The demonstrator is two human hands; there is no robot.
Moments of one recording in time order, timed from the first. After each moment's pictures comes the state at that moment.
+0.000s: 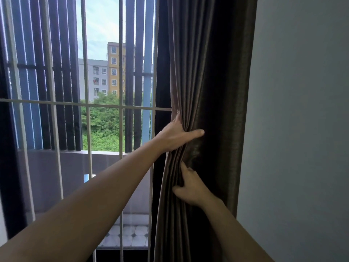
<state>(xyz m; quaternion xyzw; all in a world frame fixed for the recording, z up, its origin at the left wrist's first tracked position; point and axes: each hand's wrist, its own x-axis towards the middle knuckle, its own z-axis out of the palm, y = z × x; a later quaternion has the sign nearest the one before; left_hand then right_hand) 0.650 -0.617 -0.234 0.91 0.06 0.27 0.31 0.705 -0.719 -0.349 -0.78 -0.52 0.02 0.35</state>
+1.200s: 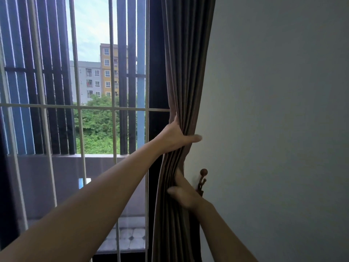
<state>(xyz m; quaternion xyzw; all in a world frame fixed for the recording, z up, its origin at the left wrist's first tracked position) 0.657 -0.630 -0.236 0.90 0.05 0.28 0.34 0.694 -0.724 -0.360 -0.67 -0.55 0.13 0.49</state>
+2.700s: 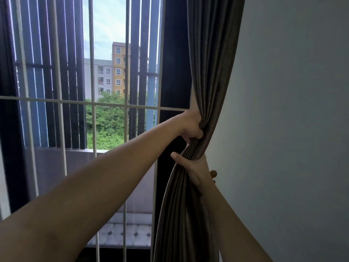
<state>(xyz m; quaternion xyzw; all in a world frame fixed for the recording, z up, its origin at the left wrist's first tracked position) 0.648 -0.644 -0.191 0.95 0.11 0.15 0.26 0.705 -0.696 -0.327 -0.55 -0.43 0.04 0.71</state>
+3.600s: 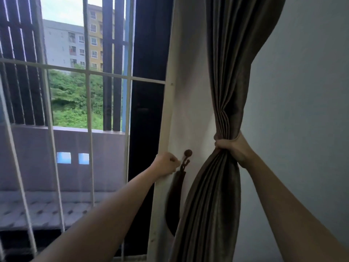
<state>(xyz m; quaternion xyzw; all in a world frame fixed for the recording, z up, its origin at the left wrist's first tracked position) 0.731 -0.626 -0.392 0.86 0.22 0.17 0.43 0.811 -0.822 -0.307 -0.66 -0.45 0.04 0.61</state>
